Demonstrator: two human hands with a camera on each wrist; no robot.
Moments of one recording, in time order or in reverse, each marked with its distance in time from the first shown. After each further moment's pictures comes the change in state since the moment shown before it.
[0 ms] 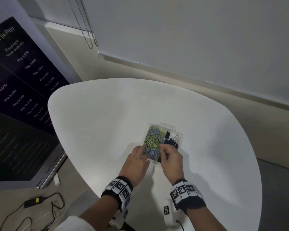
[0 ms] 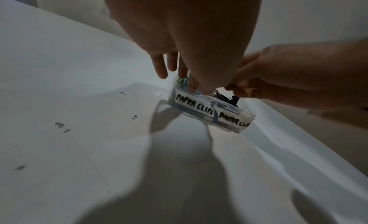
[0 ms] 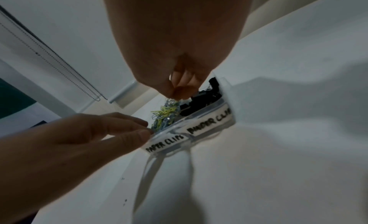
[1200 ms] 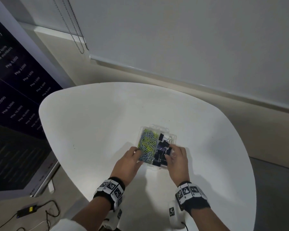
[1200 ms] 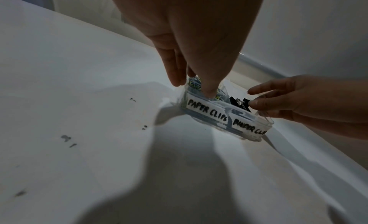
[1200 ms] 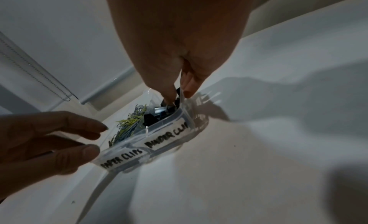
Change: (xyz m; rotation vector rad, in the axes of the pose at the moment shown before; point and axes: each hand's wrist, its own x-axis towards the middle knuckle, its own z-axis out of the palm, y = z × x) left_hand 0.014 -0.009 -0.015 -0.154 -0.013 -0.090; right_hand 0.013 0.028 -0.032 -0.094 0.039 0.058
